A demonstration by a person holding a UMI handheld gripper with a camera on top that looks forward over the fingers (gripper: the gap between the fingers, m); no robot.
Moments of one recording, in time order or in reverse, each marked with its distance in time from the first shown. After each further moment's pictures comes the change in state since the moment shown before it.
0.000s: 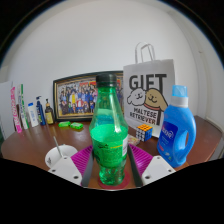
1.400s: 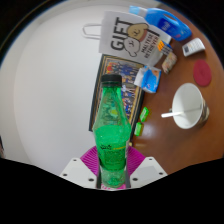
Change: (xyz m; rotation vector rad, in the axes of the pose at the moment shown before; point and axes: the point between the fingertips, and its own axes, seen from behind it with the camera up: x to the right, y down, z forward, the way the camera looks) arm -0.278 -0.110 -0.023 -0.005 -0.323 1.281
